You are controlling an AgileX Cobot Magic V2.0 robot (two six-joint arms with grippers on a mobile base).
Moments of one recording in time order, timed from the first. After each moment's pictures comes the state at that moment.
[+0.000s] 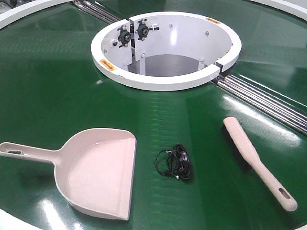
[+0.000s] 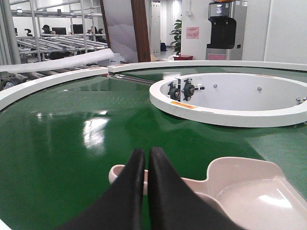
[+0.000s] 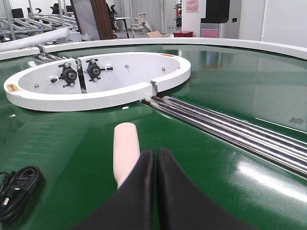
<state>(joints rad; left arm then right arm) -0.05 -0.01 0.03 0.02 0.04 0.05 0.02 -0.01 0.03 -0.12 0.14 0.14</state>
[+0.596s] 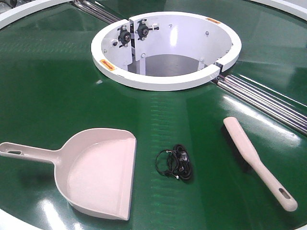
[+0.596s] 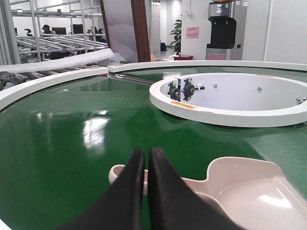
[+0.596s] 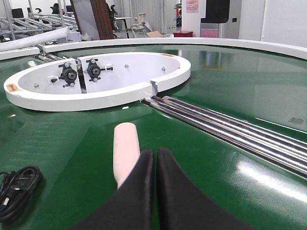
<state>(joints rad) -0.05 -0.01 0.03 0.02 0.04 0.05 0.02 -0.01 0.03 -0.12 0.14 0.14</state>
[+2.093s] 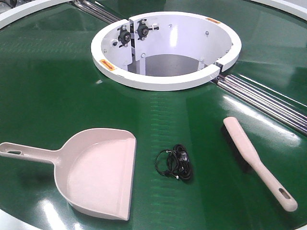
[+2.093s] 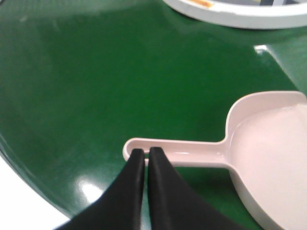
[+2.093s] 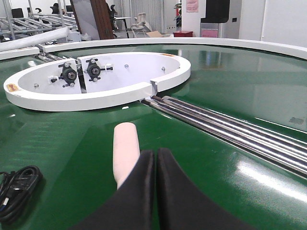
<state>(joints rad) -0.05 0.70 -0.58 0.07 0.52 0.09 0.02 -0.01 0.03 -0.12 0.14 0.14</state>
